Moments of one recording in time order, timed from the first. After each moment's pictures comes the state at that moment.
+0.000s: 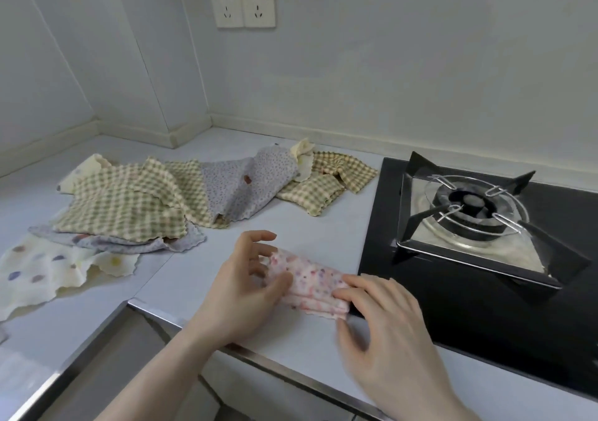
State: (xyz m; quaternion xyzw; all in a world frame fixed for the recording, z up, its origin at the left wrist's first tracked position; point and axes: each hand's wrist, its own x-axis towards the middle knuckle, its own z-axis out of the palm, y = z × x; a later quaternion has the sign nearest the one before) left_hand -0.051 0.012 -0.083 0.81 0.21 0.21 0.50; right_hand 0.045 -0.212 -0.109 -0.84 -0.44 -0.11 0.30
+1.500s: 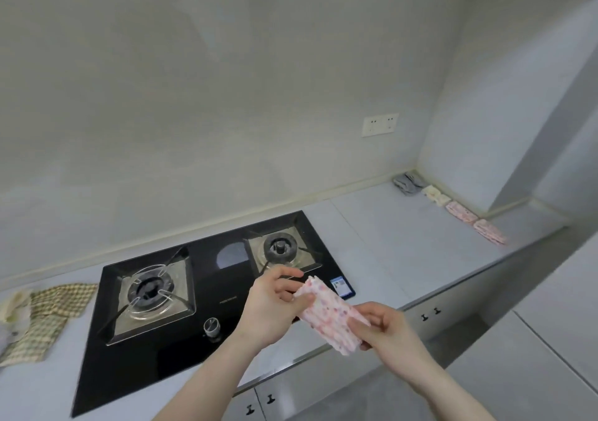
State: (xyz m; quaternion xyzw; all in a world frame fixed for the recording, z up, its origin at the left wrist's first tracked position) left_hand 0.049 -0.537 0.253 0.80 -0.02 -0.09 0.60; right_hand -0.015 -0.761 0.225 -0.75 0.10 0.08 0.65
